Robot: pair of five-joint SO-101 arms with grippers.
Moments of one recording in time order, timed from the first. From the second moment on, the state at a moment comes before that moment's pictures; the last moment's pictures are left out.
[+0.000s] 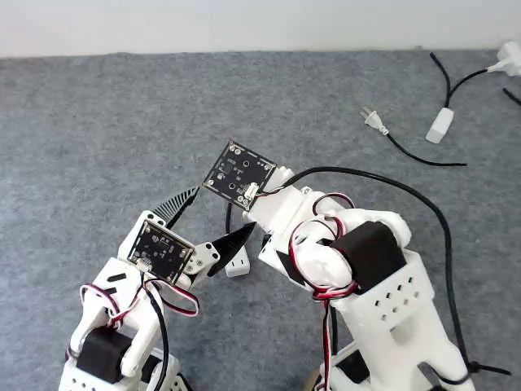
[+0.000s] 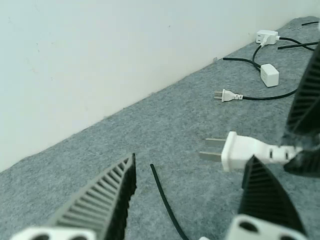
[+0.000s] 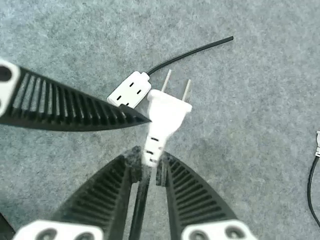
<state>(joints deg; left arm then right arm) 17.7 -87.0 68.0 48.8 -7.3 -36.3 -36.3 7.2 96.7 26.4</state>
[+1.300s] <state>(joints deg) 18.1 -87.0 71.9 46.6 -6.9 -36.6 -42.3 7.2 97.2 25.0</state>
